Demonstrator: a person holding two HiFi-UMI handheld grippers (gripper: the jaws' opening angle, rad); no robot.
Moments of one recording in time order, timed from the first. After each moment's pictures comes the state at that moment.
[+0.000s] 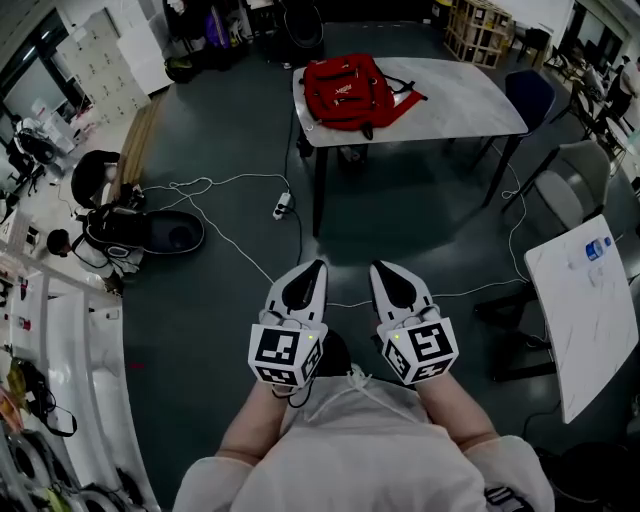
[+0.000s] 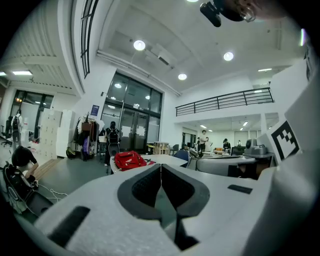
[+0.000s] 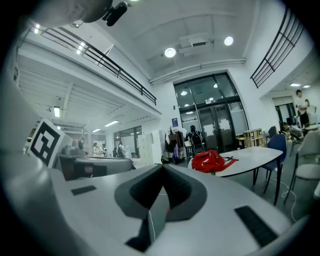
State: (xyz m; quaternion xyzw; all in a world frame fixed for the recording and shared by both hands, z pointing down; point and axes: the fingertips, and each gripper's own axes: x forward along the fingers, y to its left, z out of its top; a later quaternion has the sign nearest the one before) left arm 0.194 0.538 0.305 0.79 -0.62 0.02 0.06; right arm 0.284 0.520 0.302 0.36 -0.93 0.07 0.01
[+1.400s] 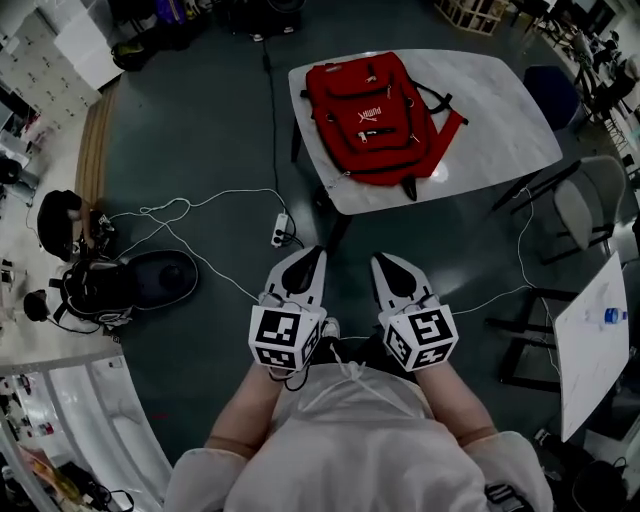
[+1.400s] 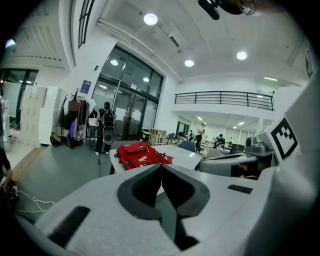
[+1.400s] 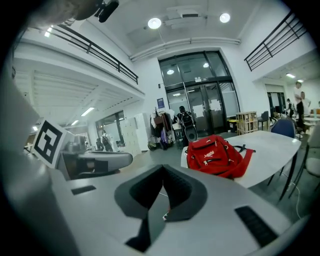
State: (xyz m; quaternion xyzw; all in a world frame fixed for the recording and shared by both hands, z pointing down) left arm -0.047 0.171 0.341 0.82 -0.55 0.06 0.14; right arm 0.049 0.169 0.342 0.41 -0.89 0.15 0.10
